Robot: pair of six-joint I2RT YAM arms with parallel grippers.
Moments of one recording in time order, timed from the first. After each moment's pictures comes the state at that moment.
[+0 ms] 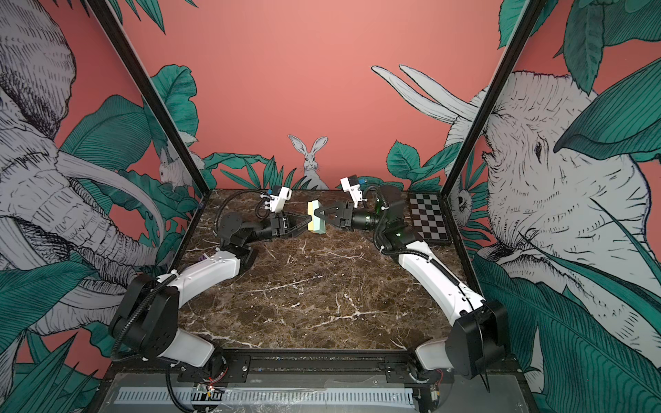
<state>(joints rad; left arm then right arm) -0.47 1.51 0.90 1.08 1.03 -1.45 0.43 1.39 1.20 0.12 -0.96 0.96</state>
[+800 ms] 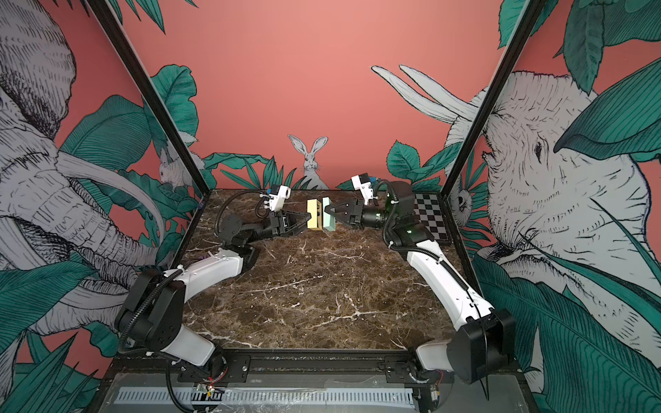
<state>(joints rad) -0.46 1.55 0.90 1.19 1.01 -1.49 0.35 1.34 1.24 -0.07 -0.98 0.90</state>
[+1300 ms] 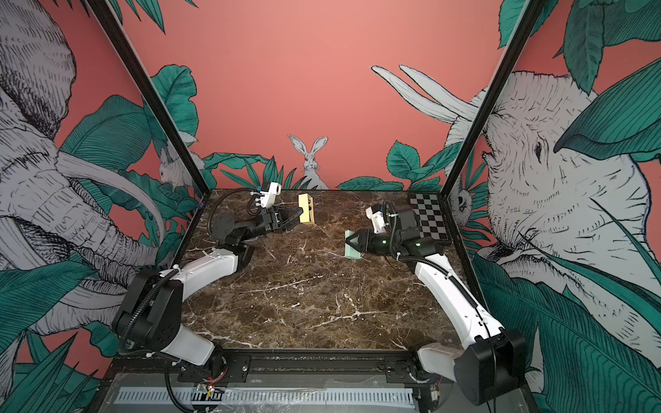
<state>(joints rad) -0.40 1.54 0.89 1.20 1.01 -1.51 0.32 1.24 1.04 -0.57 -0.57 0.46</state>
